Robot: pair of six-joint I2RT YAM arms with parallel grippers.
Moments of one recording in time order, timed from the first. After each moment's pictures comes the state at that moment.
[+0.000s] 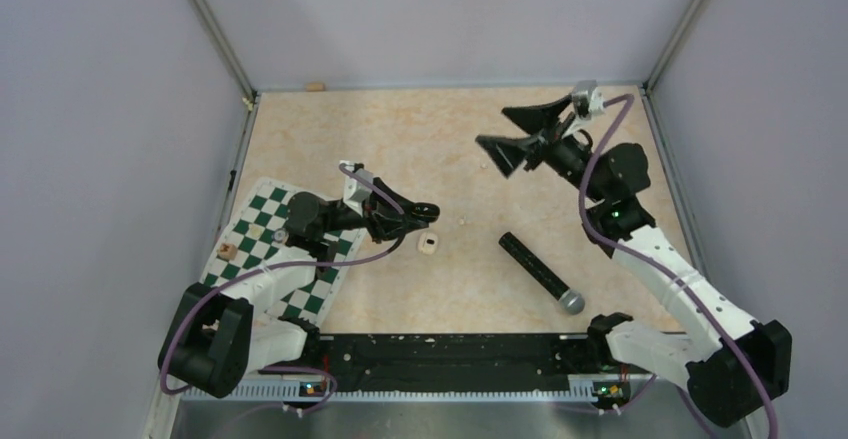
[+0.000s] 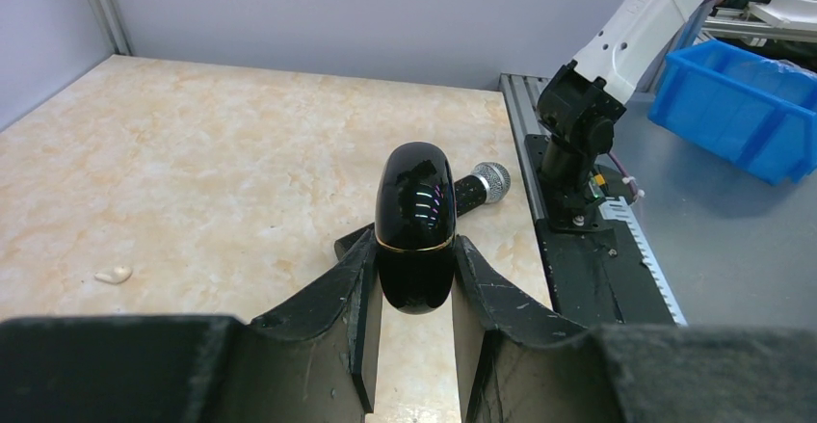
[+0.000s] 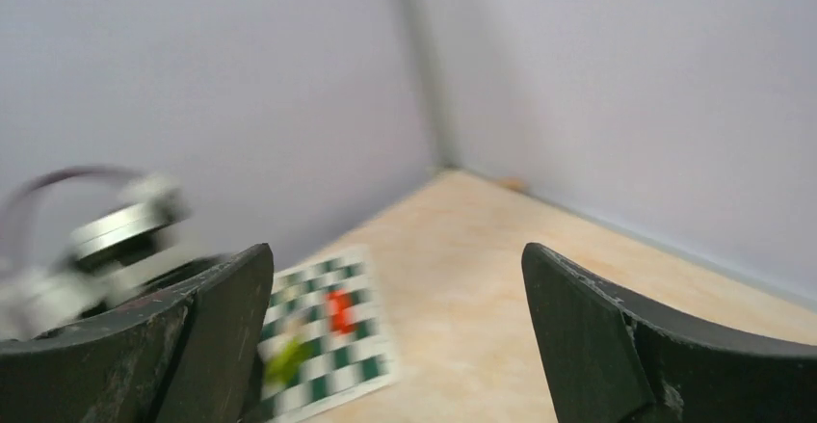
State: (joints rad) left arm -0.37 1.19 0.45 1.13 1.14 -0.43; right arm 0.43 1.02 0.82 0.65 -0.65 0.49
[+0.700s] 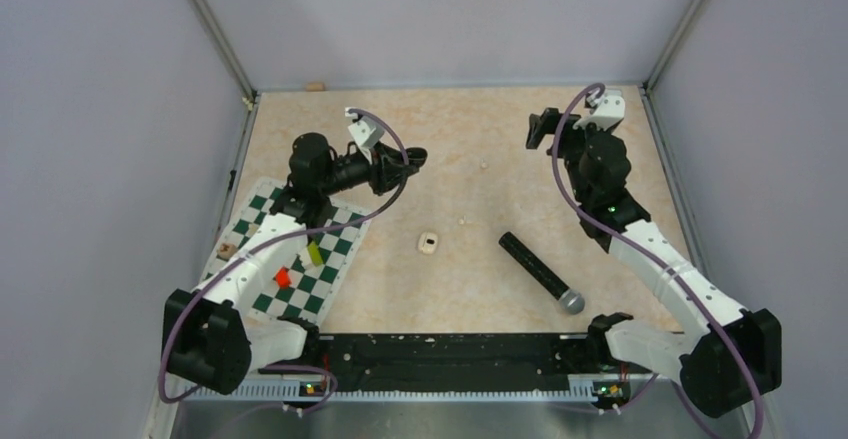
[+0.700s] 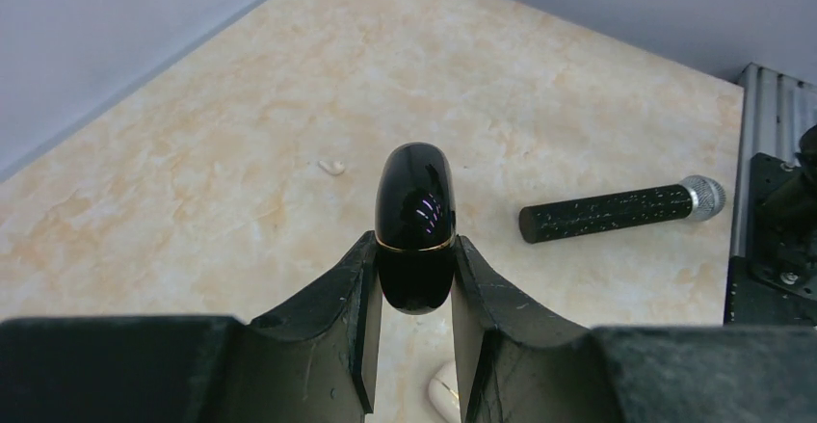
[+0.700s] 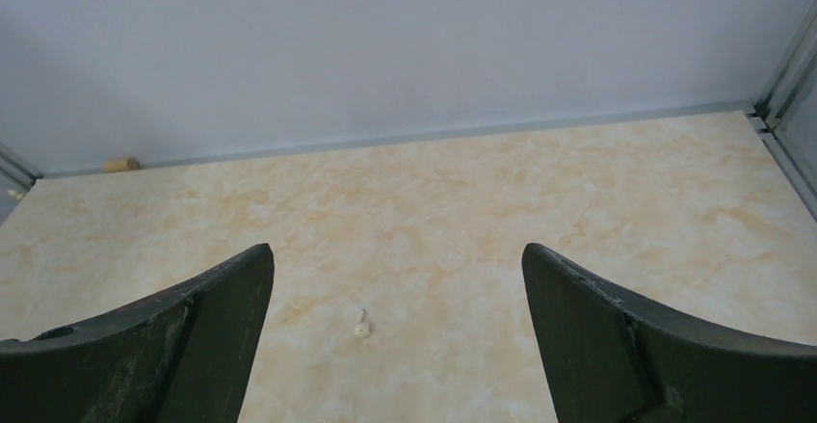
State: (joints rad) left arm -0.32 1.20 0.83 0.31 0.79 -0.06; right arm 0.38 1.08 0.82 0.28 0.31 0.19
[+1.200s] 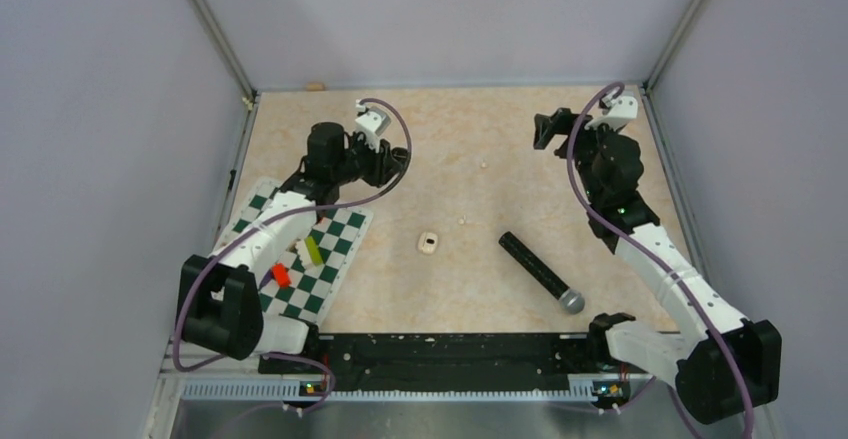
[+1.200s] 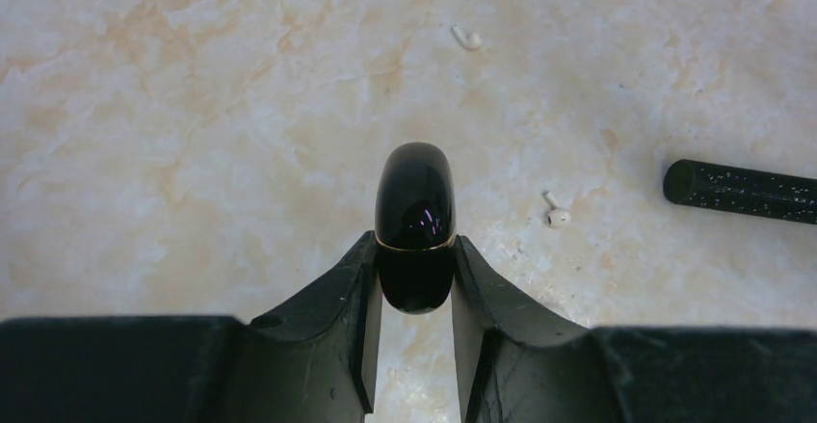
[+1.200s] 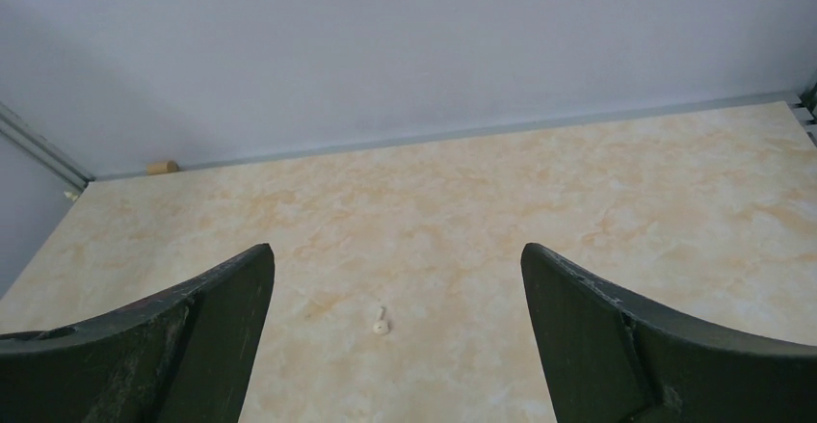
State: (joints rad) left arm -0.30 1.37 0.96 0.00 0.49 0.06; right arm 0.30 1.05 0.81 0.27 0.19 0.25
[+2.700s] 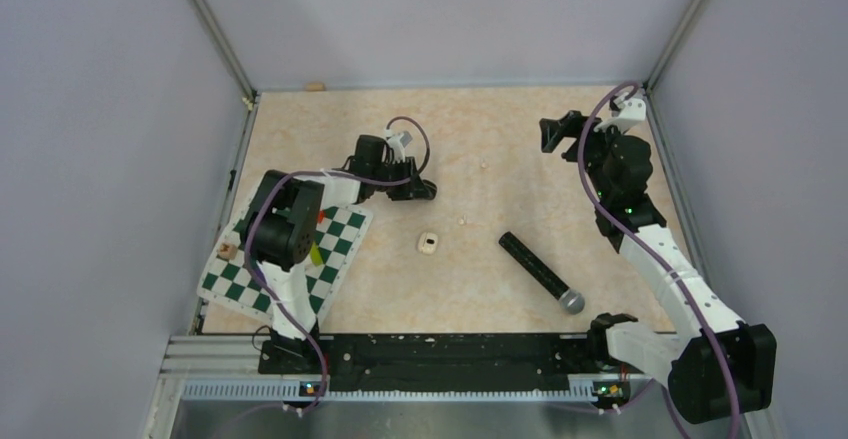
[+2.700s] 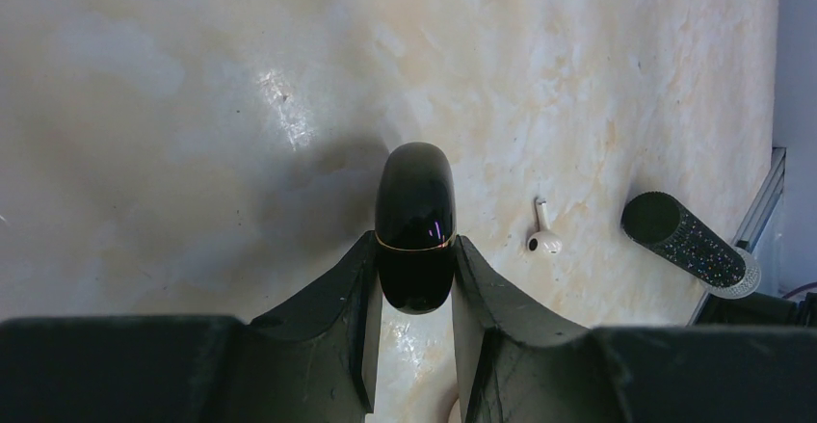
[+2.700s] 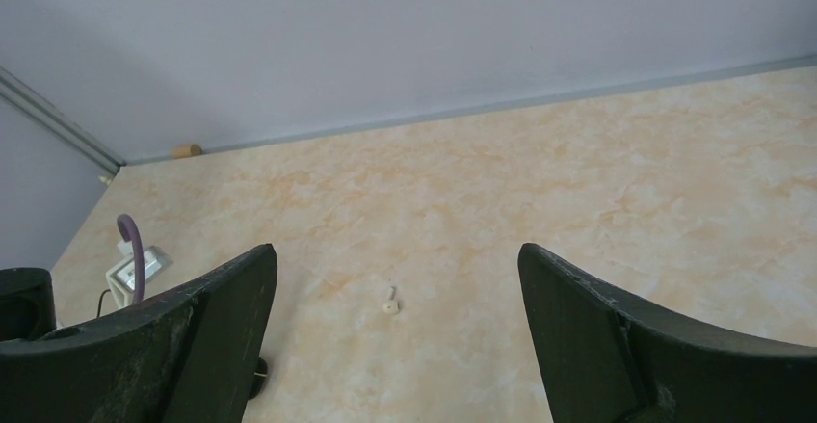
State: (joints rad) left arm -0.33 1.94 1.06 0.14 0.62 -0.42; right arm 0.19 1.05 0.77 0.27 0.01 0.33
